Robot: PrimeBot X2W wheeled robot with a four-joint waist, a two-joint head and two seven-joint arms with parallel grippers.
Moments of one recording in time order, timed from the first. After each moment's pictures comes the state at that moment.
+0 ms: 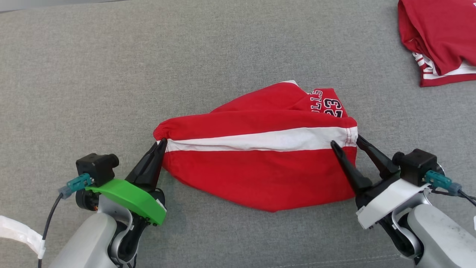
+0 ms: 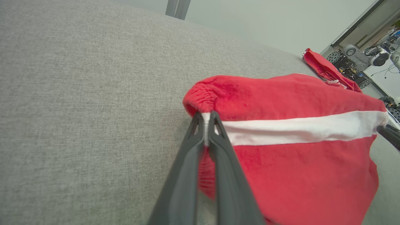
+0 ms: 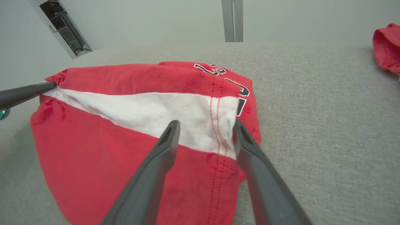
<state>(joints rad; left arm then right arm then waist) -0.38 0.36 -0.57 0.33 -0.88 -0.11 -0.18 -0.29 -0.46 0.52 0.21 0.58 0.13 -0.26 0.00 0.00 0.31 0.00</state>
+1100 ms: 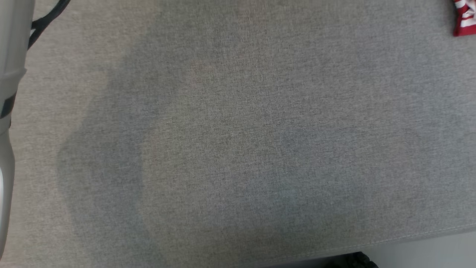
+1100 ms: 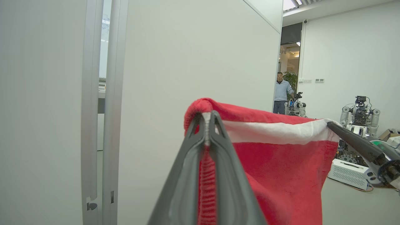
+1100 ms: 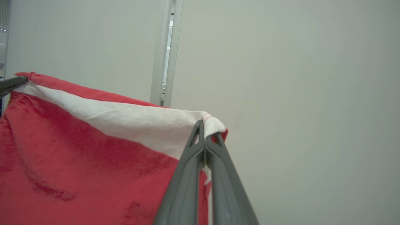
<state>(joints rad) -1.56 0.28 -0.54 0.24 -0.85 -0.13 -0.06 -1.24 -0.85 0.31 0.08 0.84 0.13 -0.26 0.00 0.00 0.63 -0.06</state>
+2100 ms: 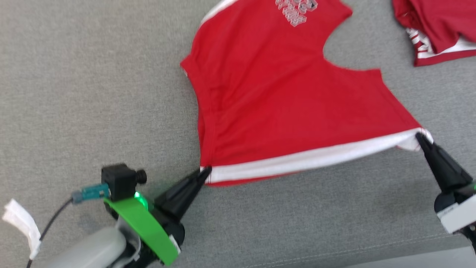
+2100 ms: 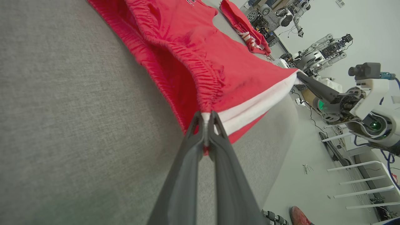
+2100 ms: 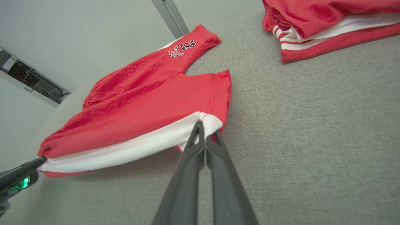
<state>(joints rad) -0.57 0.66 -1.11 -0.01 -1.27 -0.12 -0.26 -0.09 -0.81 0.37 -0.07 1.13 0.13 -0.26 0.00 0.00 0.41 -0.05</state>
